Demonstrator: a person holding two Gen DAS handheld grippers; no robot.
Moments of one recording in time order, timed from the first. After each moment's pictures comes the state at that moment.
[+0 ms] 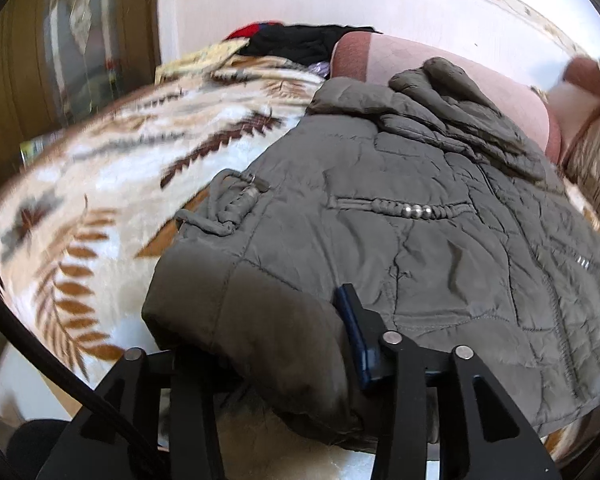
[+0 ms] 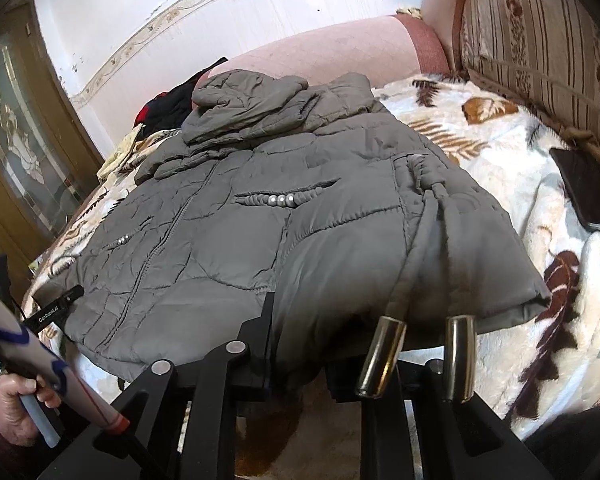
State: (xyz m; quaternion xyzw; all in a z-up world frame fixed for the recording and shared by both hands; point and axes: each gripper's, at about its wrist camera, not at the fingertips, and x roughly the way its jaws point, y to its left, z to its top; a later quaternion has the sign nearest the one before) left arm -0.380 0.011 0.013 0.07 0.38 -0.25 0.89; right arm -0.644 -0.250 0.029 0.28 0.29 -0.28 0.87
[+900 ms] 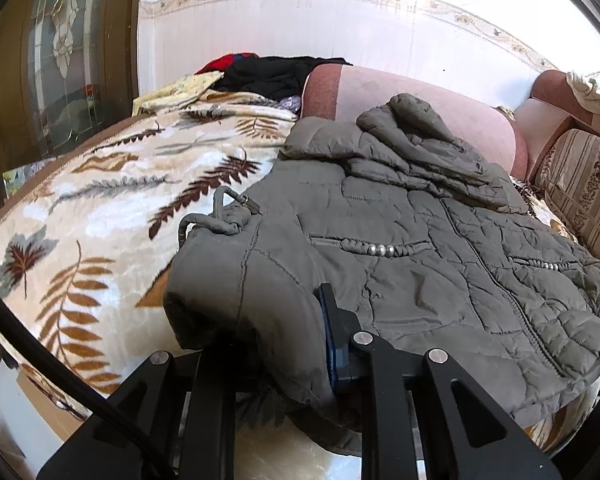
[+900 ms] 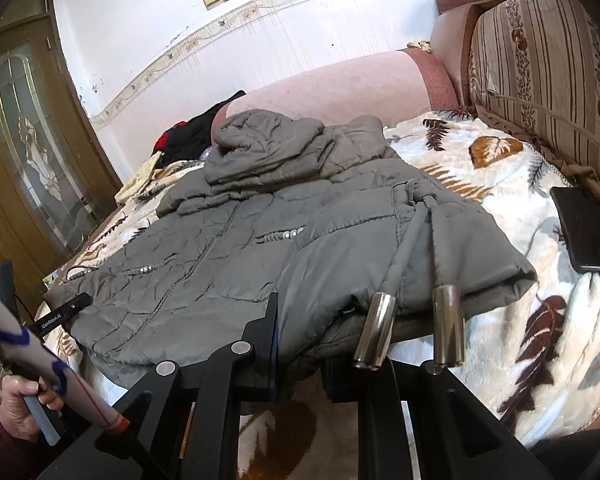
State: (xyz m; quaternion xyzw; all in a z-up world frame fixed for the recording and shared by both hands) left arm -0.387 0.013 0.055 0.07 0.32 -0.31 0.89; right arm -0.654 -0.247 0.066 0.26 0.24 -0.27 0.90
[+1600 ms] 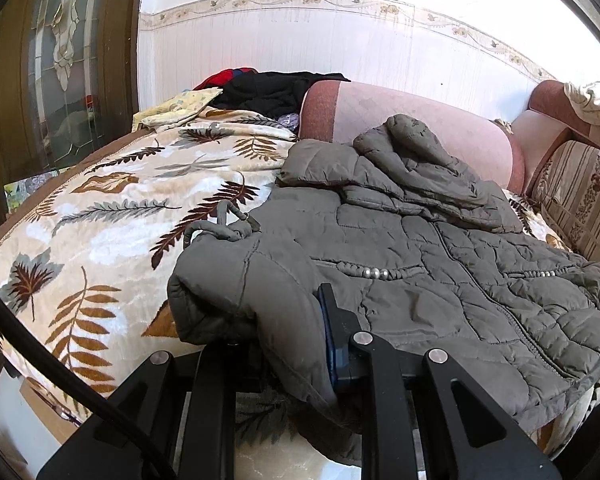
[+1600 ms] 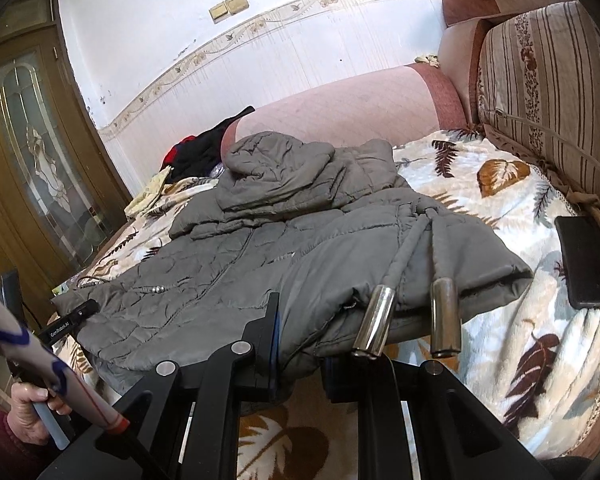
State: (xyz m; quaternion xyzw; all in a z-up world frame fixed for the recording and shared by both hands) left arm -0.383 0.008 0.081 0.07 0.31 -0.31 0.90; right arm -0.648 -0.256 0.098 0.26 0.22 -0.26 0.91
